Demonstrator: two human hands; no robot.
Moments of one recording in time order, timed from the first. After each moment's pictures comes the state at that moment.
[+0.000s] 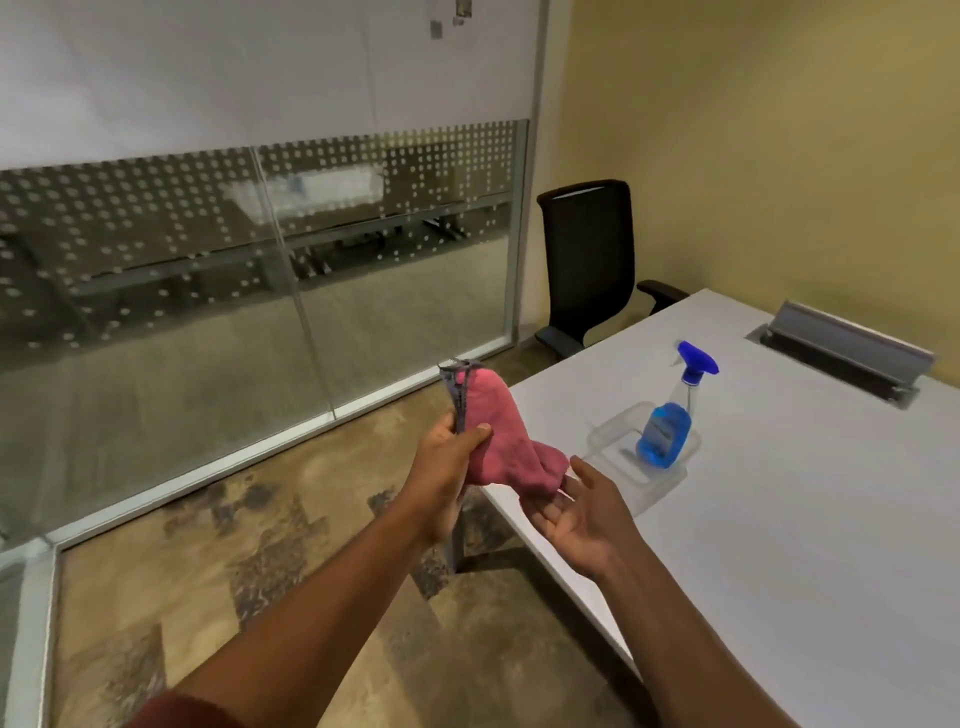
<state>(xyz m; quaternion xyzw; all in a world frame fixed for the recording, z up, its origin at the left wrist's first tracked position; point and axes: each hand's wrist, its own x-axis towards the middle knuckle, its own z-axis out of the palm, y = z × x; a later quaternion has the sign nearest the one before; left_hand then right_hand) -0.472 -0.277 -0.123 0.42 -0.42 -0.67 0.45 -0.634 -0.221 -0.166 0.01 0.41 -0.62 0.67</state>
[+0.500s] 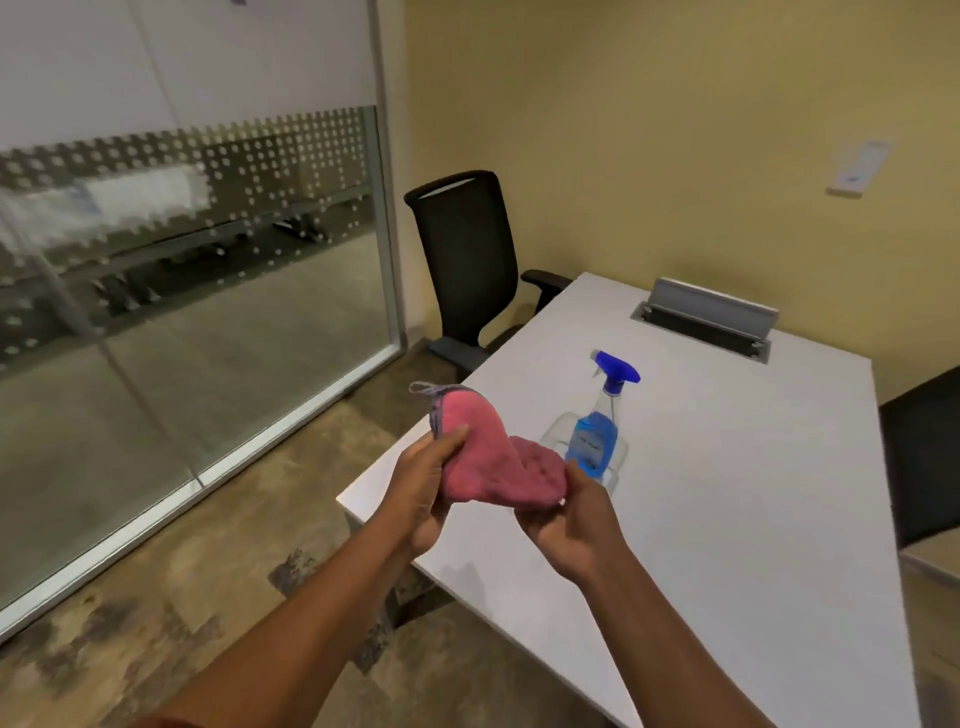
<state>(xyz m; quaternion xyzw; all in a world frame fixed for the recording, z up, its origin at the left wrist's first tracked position) -0.555 -0.420 -0.151 0.37 -0.42 -0.77 0.32 -0.695 -0.314 -0.184 0.12 0.35 -0.76 0.54</state>
